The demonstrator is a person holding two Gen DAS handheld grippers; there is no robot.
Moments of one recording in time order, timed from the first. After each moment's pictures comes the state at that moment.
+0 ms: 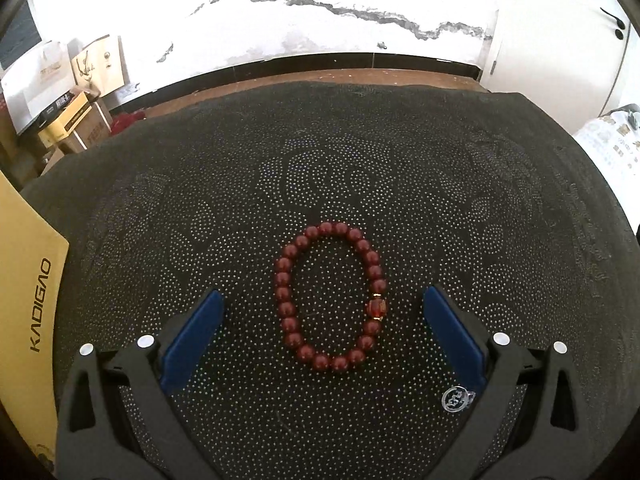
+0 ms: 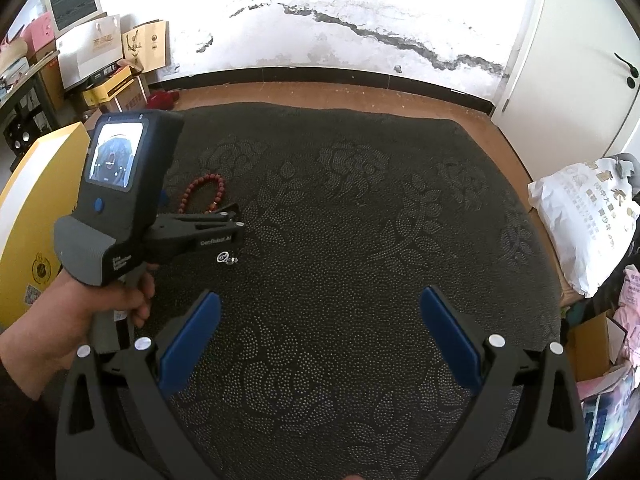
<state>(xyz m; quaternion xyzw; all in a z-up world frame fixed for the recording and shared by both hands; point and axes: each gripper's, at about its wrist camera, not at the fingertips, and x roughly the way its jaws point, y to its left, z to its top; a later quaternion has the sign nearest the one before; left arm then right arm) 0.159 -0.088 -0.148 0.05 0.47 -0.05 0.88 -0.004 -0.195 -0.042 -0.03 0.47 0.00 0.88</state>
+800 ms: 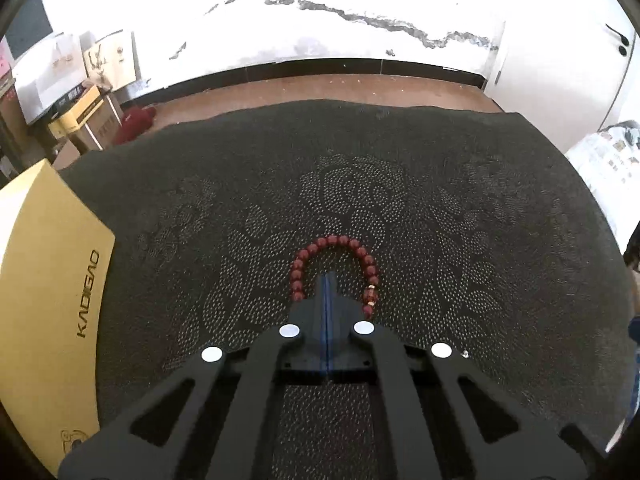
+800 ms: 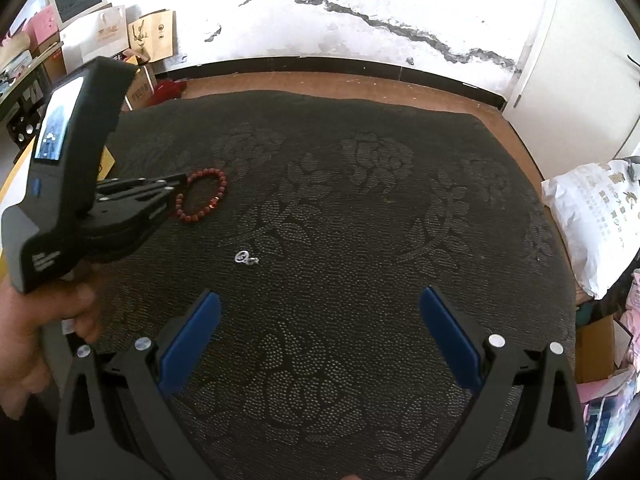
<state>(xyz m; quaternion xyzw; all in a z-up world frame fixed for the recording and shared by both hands) 0.136 -0.065 -0.106 0.03 0.47 -0.05 0.88 0.013 -0.177 -0.056 -0.03 0.48 0.01 0.88</state>
